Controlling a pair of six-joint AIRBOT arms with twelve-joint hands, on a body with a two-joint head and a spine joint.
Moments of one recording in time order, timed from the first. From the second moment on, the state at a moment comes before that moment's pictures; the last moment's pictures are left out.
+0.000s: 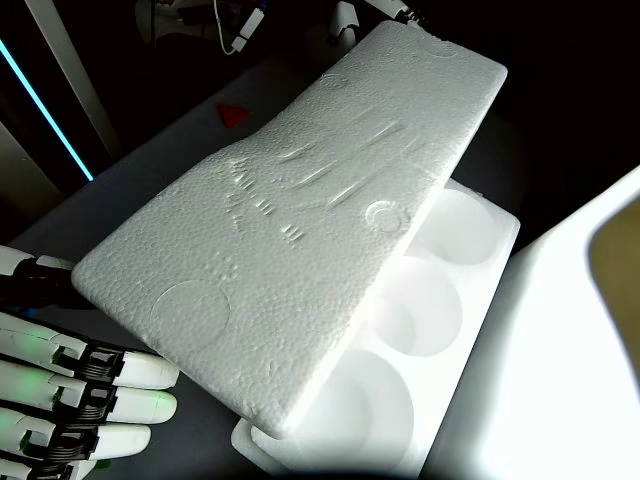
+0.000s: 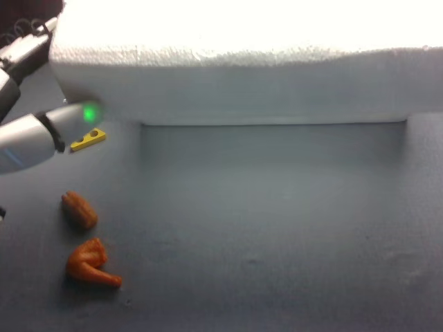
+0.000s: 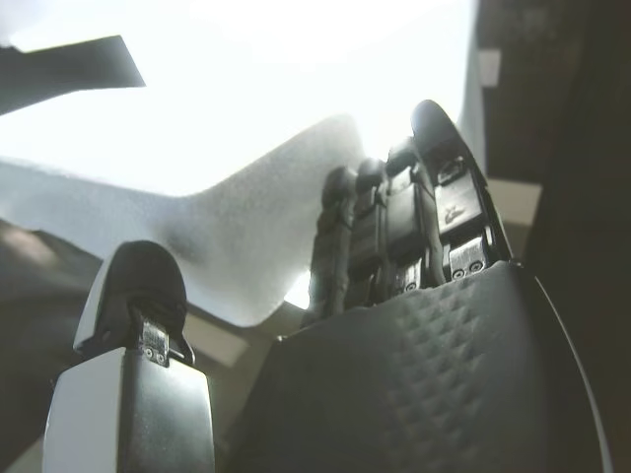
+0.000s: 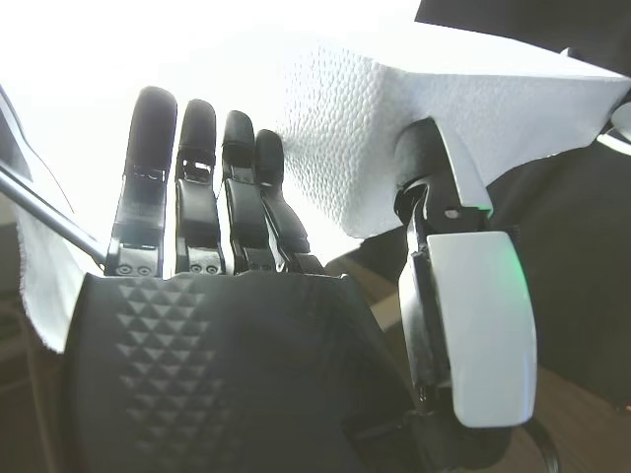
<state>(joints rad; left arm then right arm) 0.97 -0.93 1.08 -0.32 -1.27 0.47 -0.81 -0.72 0.88 0.39 1.22 -0.84</state>
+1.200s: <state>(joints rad) 1.16 -0.97 1.01 -0.28 -1.30 0.39 -1.08 -0.76 0.85 0.44 1.25 -0.71</state>
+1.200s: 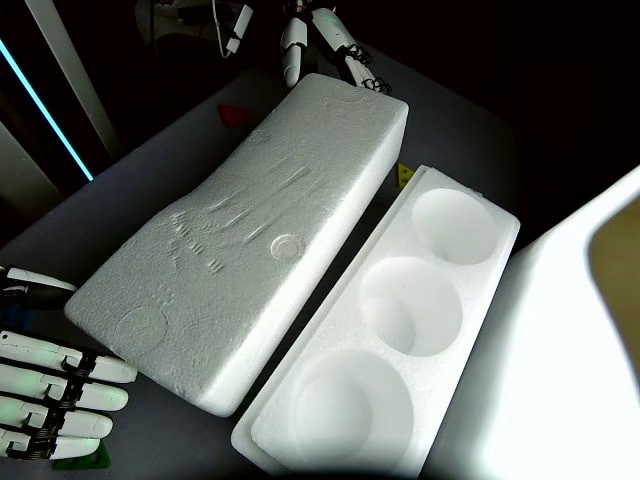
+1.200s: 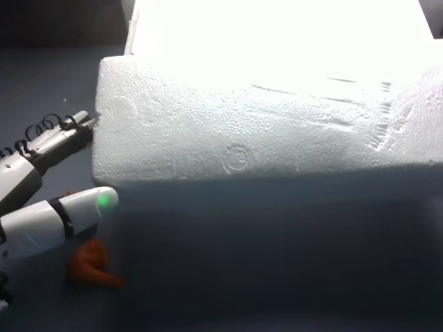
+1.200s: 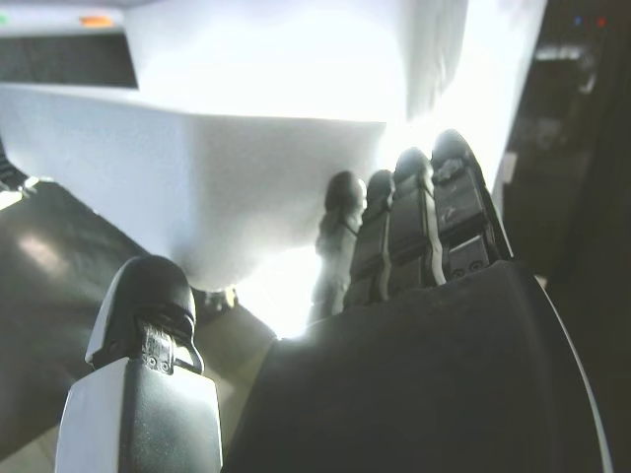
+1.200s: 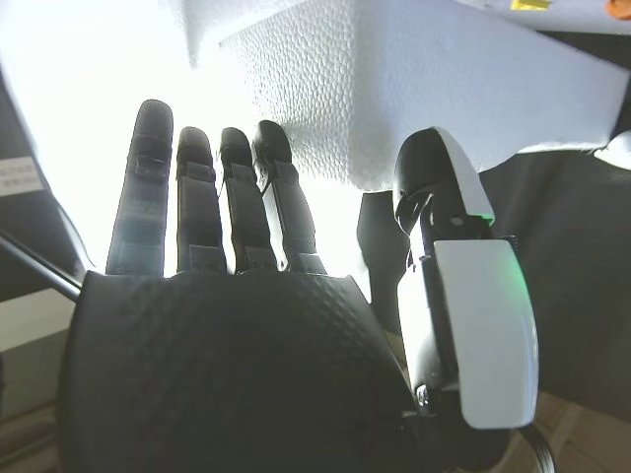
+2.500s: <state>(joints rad) 1.12 -0.91 1.01 -0.26 -1.34 0.47 -1.06 -0.75 0.87 0.37 1.29 -0.74</state>
